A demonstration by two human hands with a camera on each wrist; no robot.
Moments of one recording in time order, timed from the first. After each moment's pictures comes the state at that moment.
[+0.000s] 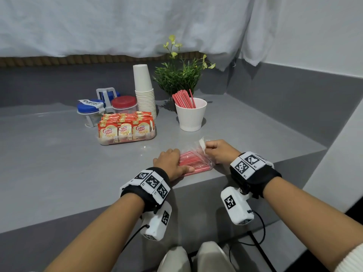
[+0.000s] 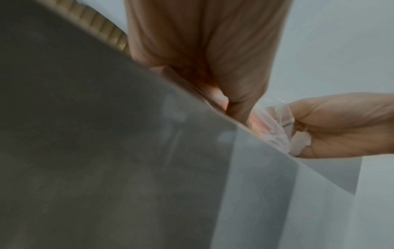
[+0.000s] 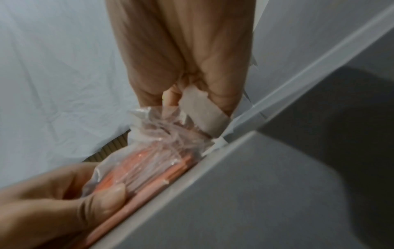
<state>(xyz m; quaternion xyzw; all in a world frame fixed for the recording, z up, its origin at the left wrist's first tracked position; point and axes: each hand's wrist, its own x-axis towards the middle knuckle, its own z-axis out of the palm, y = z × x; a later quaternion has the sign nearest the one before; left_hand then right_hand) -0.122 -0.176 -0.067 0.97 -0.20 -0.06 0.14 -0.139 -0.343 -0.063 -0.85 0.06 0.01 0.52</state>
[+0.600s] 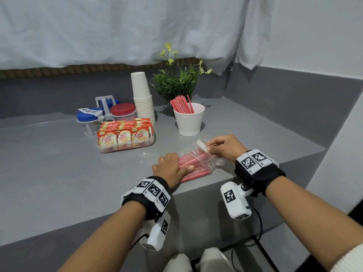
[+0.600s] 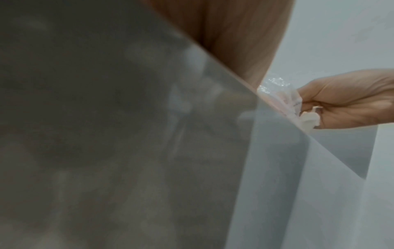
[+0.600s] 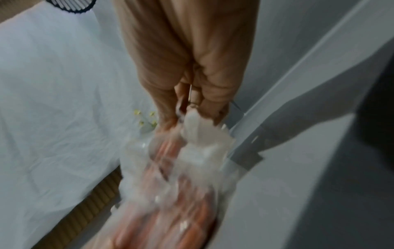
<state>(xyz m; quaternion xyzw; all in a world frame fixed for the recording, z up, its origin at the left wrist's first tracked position) -0.123 -0.178 -0.079 0.97 -0.18 -0.02 0.15 -0.140 -0.362 -0.045 -0.79 0.08 -0.05 0.61</state>
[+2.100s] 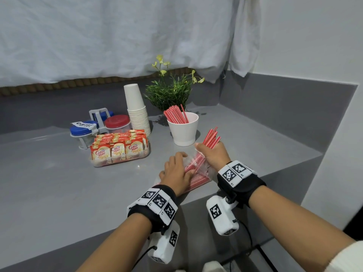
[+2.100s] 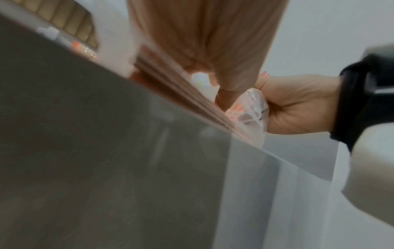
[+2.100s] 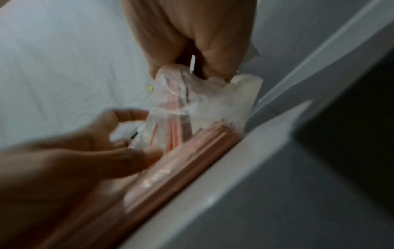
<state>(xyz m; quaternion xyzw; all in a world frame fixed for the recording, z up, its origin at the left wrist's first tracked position) -0.129 -0.210 -0.064 0.94 -0.20 0.01 0.28 -0.127 -0.336 -0.048 -0.69 0.13 -0.17 0.69</state>
